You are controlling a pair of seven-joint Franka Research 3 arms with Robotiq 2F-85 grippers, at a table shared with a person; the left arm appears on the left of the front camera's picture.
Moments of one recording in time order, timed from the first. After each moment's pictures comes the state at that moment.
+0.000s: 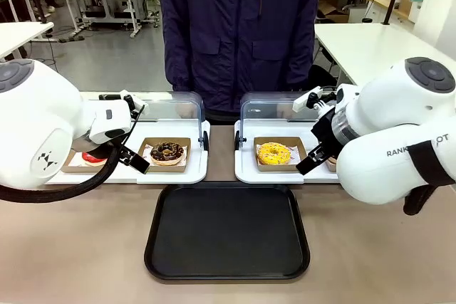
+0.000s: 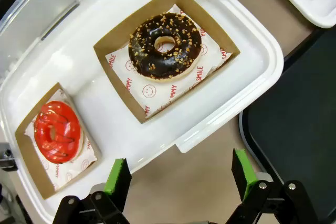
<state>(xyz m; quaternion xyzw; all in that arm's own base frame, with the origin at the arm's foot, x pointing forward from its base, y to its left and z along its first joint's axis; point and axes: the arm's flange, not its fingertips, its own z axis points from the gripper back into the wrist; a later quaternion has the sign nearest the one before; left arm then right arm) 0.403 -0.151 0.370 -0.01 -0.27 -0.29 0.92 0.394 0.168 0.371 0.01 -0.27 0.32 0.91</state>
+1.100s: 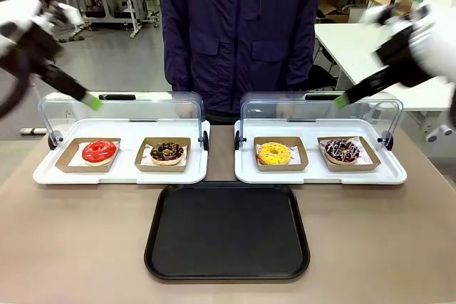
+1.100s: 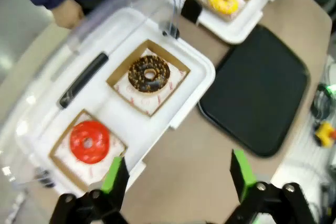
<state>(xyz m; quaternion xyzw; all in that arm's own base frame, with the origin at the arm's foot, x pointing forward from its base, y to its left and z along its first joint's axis) 0.423 -0.025 0.540 -0.19 -0.25 -0.40 0.86 0.407 0.040 0.523 0.14 -0.34 0.28 0.89</state>
